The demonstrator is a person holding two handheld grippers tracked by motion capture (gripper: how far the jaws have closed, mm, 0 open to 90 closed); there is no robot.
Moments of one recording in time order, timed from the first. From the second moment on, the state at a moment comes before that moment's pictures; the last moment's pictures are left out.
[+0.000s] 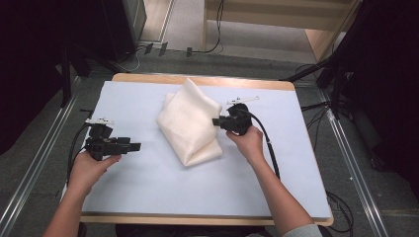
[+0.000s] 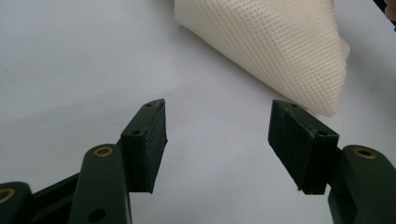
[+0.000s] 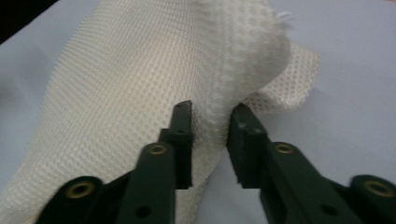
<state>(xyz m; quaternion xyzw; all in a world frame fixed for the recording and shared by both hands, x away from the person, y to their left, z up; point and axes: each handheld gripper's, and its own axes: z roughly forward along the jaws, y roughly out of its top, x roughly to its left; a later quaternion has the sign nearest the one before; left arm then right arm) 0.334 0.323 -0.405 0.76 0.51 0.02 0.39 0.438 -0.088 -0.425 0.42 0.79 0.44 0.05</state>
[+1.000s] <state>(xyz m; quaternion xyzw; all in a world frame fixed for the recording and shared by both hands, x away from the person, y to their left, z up) 0.329 0.345 -0.383 0.74 0.53 0.05 0.42 0.389 0.008 -0.419 0.31 0.83 0.46 0.04</state>
